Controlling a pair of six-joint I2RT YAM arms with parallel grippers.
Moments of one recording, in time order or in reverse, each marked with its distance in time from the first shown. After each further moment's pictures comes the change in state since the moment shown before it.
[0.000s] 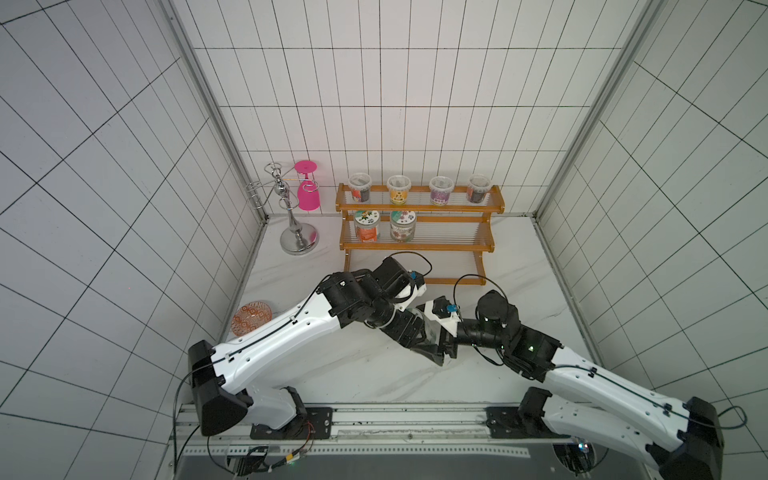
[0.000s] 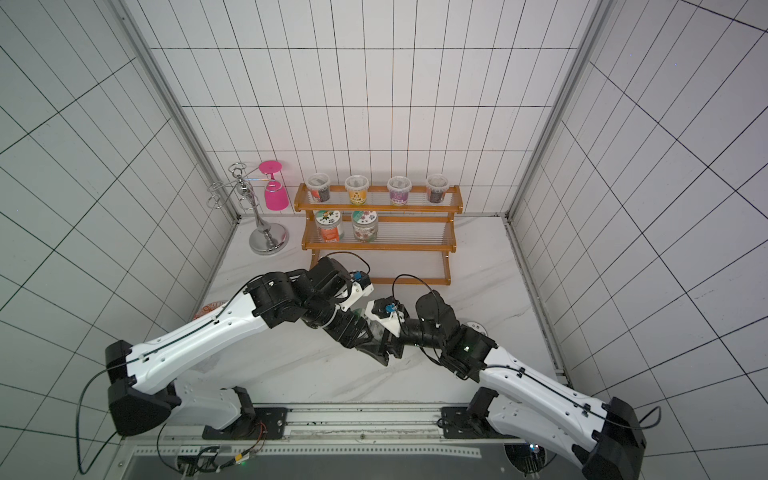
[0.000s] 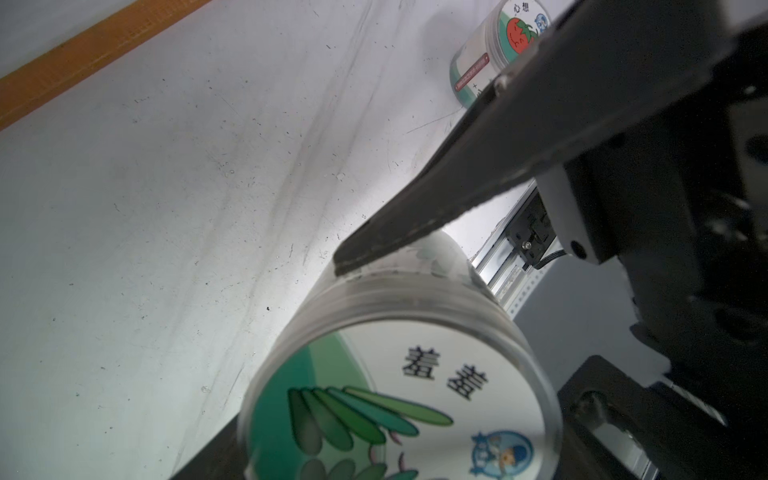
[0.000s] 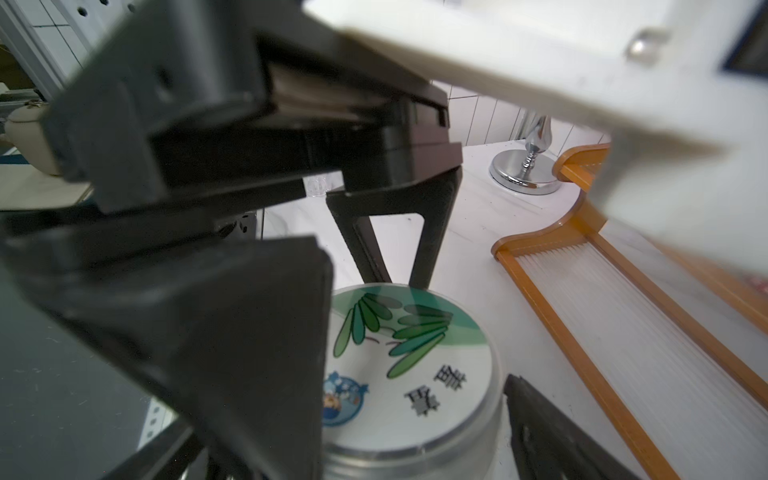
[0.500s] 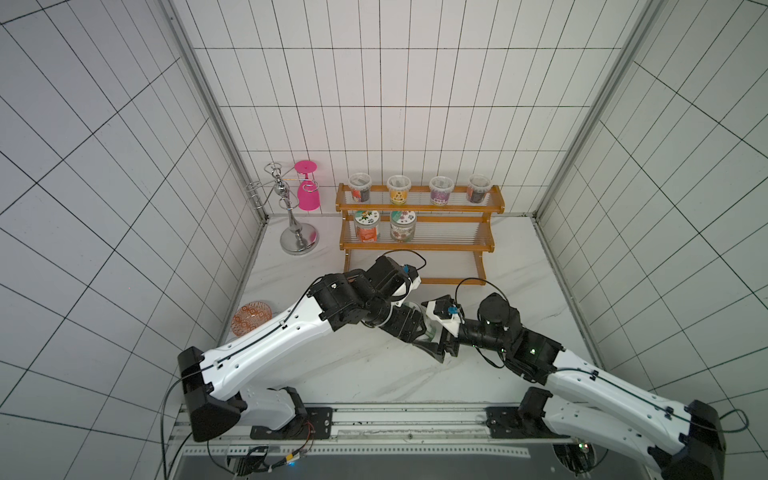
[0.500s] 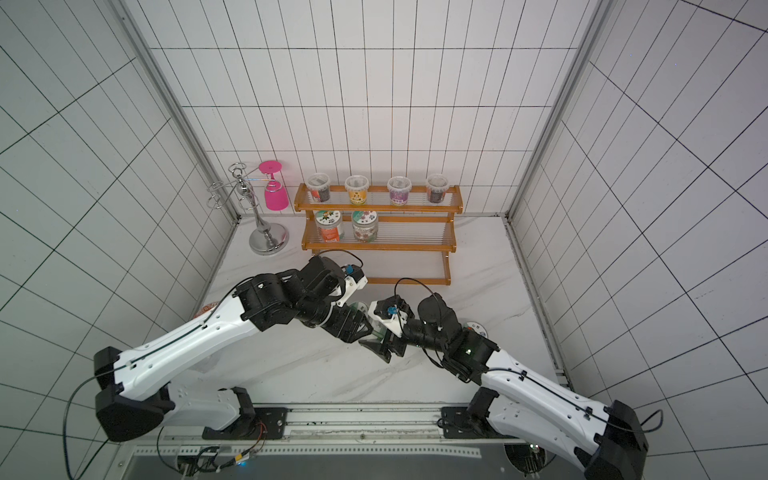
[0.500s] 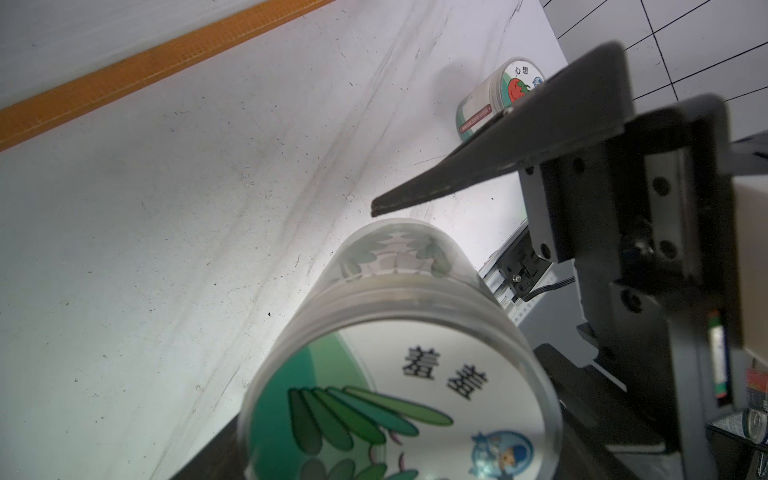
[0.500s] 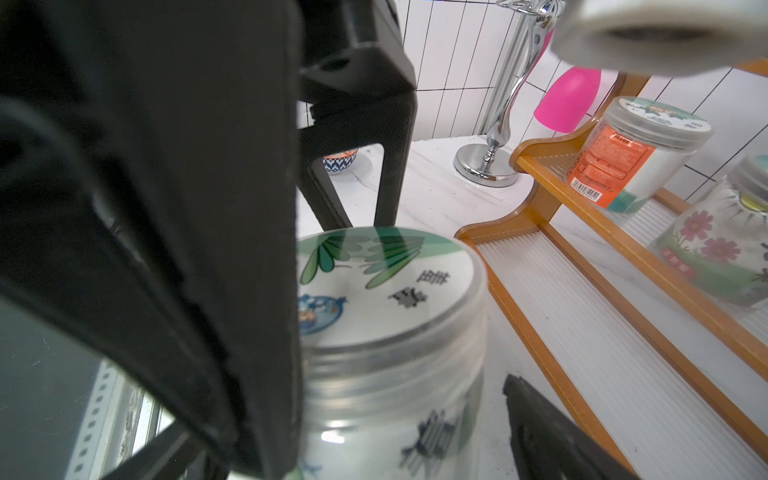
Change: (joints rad) left arm -0.003 -0.043 -0.001 0.032 -0.045 -0.095; right arm 0.000 -0.017 -0.022 0.000 0.085 -0.055
